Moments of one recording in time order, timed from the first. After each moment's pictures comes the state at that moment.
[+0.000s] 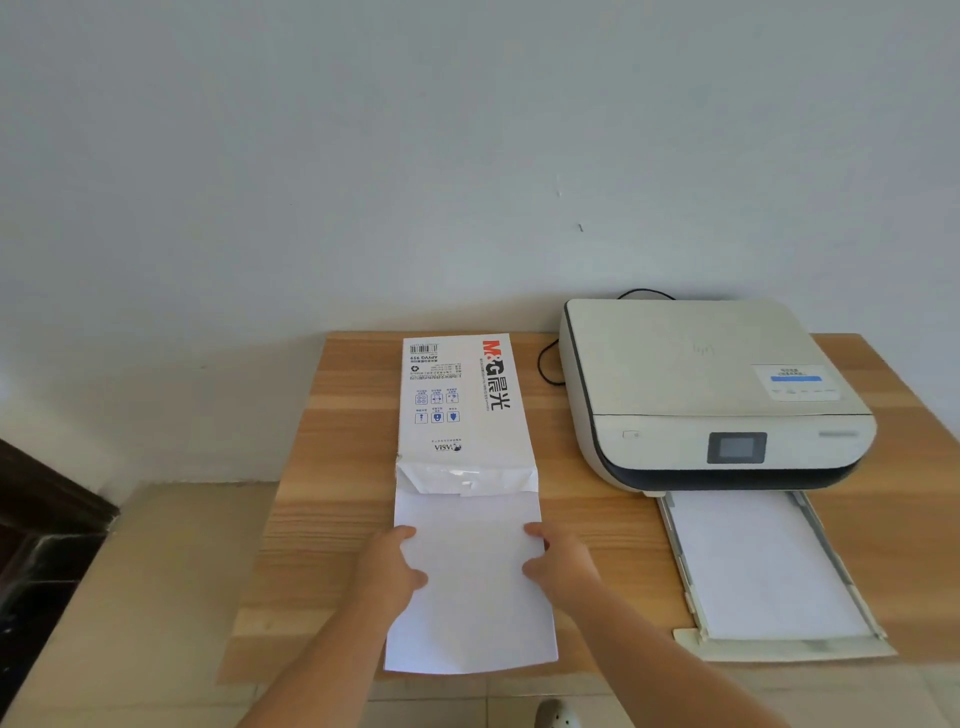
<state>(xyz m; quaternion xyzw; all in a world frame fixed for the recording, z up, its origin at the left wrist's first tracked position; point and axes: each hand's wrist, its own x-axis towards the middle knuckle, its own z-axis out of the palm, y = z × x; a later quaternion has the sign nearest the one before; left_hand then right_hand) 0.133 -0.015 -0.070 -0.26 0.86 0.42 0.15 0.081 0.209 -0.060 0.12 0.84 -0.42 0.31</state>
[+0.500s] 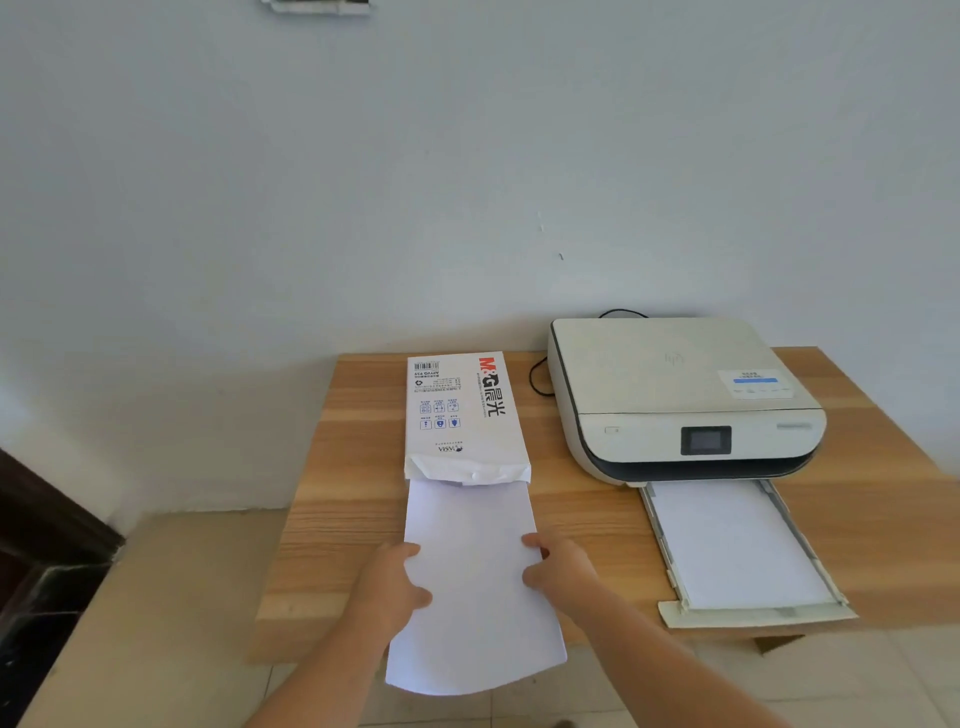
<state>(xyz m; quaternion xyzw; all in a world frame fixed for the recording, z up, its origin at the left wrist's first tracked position) 0.196 -0.010 -0.034 -0.22 0.87 0.42 0.14 0.139 0.218 -0.020 0.11 0.83 -0.45 0.31</state>
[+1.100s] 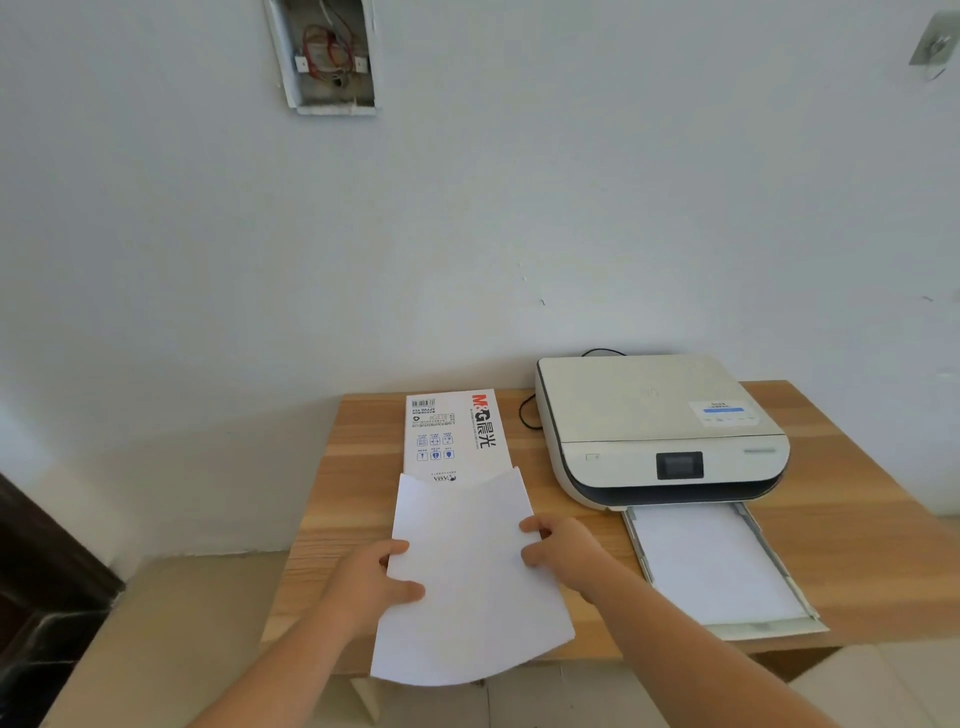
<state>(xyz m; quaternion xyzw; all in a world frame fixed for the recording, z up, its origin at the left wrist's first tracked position) 0.214 -0.020 0.035 -0.20 0.83 0.51 0.11 0.142 0.238 0.061 0.05 0.84 -0.47 0.29</state>
